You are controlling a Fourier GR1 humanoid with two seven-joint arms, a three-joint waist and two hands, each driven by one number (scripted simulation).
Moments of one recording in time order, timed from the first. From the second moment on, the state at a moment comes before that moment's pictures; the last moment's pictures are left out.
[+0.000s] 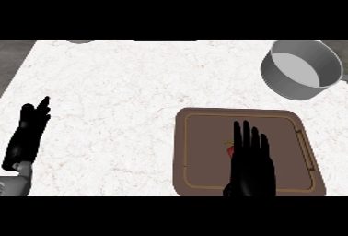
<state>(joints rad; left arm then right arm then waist) -0.09 0.43 0.00 -1.41 -0.03 0.20 0.36 0.03 -0.05 0.56 -1.86 1.38 0.27 0.92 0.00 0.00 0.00</state>
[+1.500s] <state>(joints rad) -0.11 0.33 0.12 -1.43 -0.14 0.08 0.38 -0.06 -0.04 0.40 -1.61 1.32 0.11 0.74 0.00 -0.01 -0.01</state>
